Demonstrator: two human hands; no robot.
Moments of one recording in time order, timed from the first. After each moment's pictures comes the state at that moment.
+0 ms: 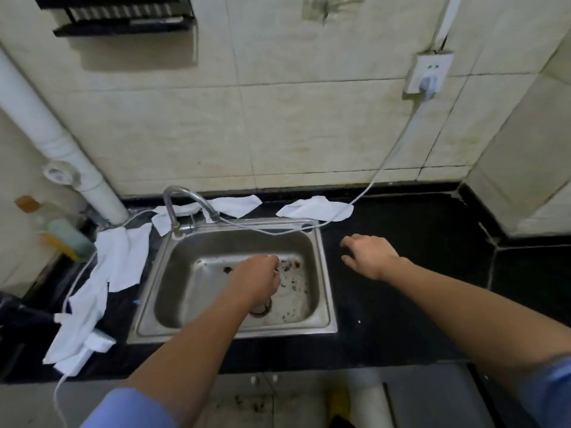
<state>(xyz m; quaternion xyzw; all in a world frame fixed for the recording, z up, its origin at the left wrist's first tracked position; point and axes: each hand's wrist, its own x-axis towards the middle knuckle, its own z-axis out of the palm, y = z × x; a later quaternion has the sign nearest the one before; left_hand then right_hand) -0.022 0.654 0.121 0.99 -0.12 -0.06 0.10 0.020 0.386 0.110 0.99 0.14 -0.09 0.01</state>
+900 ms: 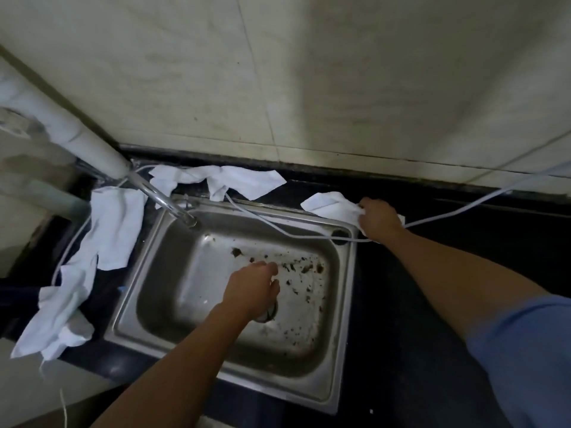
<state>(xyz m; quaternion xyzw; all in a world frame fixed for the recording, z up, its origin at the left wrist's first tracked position) 0.121 0.642 0.022 0.98 0.02 -0.17 0.12 0.320 0.409 -0.058 0.96 0.05 -0.22 -0.19</state>
